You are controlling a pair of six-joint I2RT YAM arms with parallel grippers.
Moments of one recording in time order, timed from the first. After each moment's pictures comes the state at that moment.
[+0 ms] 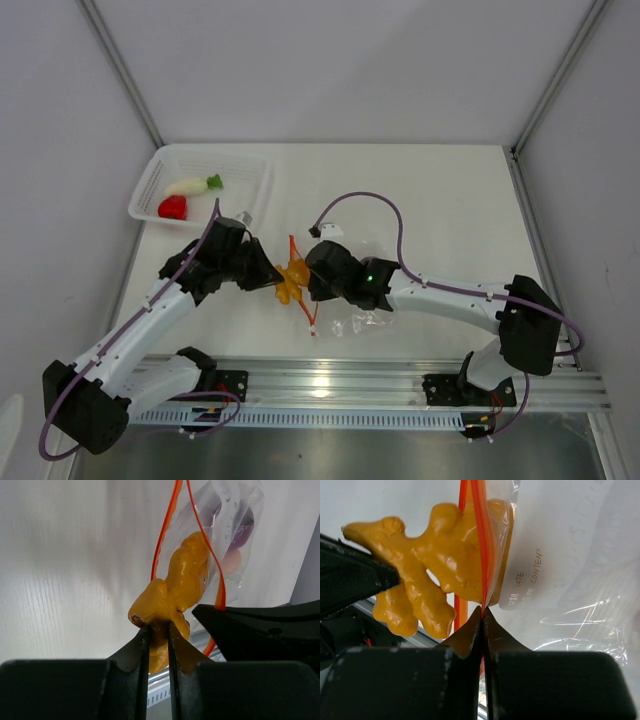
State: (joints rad) left arm -0.48 0.98 0.82 -0.69 0.19 -0.81; right arm 1.11 1.55 1.14 -0.36 0.26 0.75
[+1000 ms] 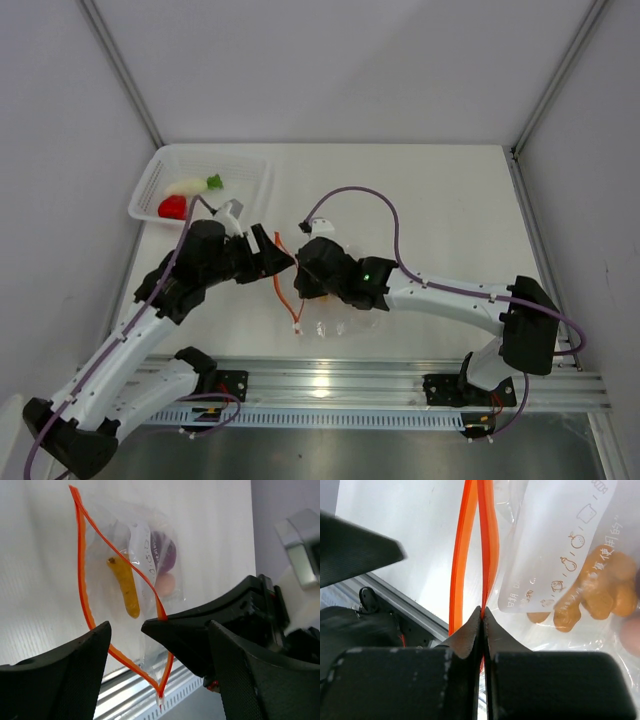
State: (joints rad) left arm -0.51 0.84 0.86 -0.60 0.20 -0.76; right arm 1.16 1.56 1.23 -0.36 0.26 0.77
